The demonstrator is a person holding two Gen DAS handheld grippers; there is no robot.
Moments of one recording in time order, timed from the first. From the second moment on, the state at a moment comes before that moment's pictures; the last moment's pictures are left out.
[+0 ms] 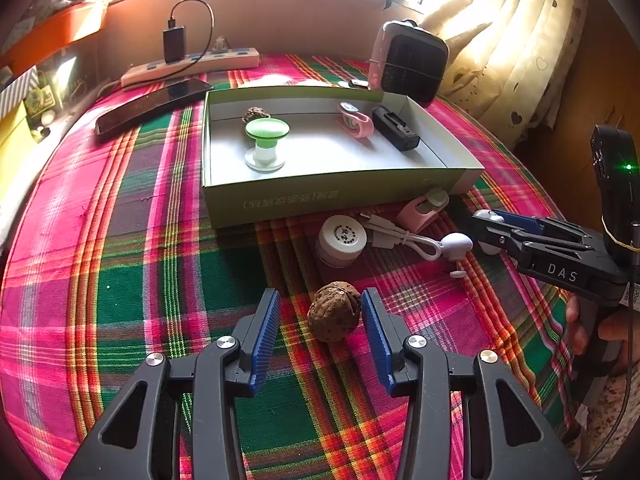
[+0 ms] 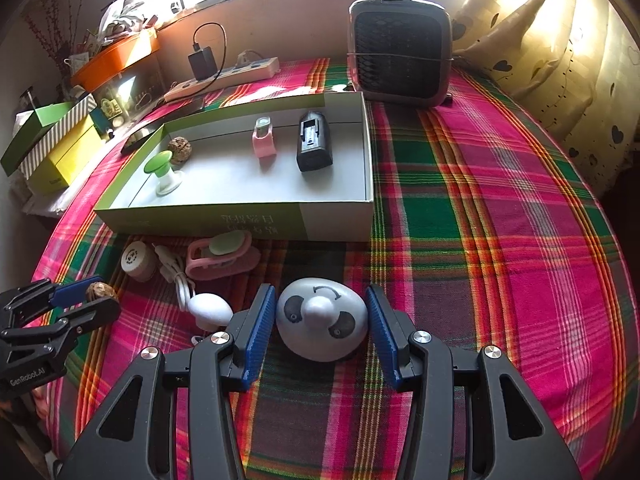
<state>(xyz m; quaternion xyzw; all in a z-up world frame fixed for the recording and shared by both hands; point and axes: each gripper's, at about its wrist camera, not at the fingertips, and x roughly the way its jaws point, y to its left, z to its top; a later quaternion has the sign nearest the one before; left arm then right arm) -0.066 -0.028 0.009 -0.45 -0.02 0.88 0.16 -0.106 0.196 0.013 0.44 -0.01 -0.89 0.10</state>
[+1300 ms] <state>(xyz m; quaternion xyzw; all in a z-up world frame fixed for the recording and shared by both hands) -0.063 -0.028 0.008 -0.44 -0.02 0.89 0.13 -0.088 0.210 0.014 0.42 -0.03 -0.90 0.10</state>
